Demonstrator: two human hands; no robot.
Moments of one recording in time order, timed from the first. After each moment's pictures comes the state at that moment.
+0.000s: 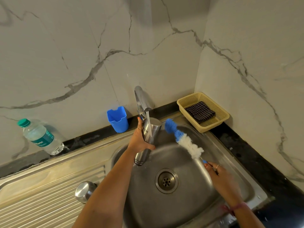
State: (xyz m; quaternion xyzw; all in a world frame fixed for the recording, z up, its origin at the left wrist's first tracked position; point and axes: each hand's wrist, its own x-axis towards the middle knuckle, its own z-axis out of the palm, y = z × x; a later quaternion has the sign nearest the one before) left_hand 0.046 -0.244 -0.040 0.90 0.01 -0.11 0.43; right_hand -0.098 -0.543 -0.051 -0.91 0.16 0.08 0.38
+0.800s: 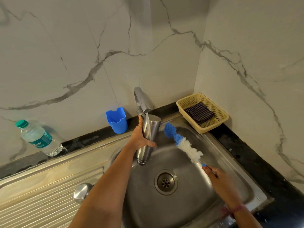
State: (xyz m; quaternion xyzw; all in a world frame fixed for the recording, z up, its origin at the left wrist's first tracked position) left_hand 0.060 -0.246 -0.032 0.89 0.02 -0.14 0.44; right_hand -0.097 -0.545 -0.063 -0.89 0.17 0.10 0.42
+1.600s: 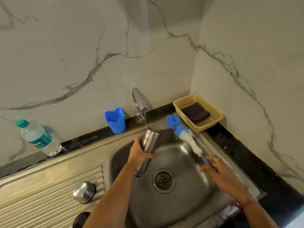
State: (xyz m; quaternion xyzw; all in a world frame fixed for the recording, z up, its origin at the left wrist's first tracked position) left_hand 0.003 -0.257 -0.065 0.87 0.10 -0.09 0.48; right_hand -0.100 -0.562 -0.023 -0.88 0.07 0.12 0.46
